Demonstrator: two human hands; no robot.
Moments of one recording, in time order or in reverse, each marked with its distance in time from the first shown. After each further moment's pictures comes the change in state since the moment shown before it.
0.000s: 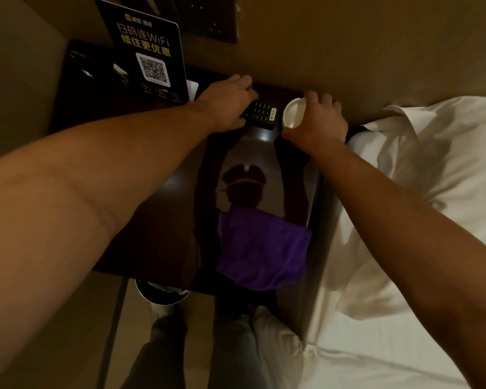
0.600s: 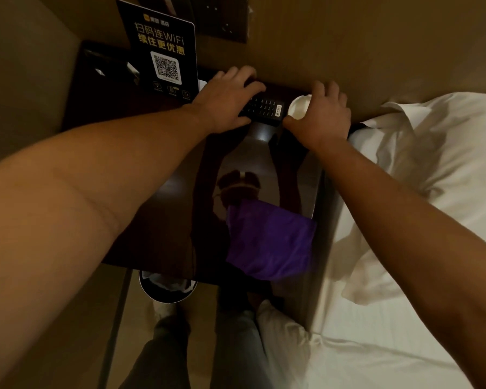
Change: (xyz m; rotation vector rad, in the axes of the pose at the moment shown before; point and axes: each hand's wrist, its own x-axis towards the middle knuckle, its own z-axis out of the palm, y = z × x) left_hand -0.030 -0.009 -0.003 0.009 0.169 0.065; right_hand -0.022 -0.016 -0.012 0.038 0.128 0.005
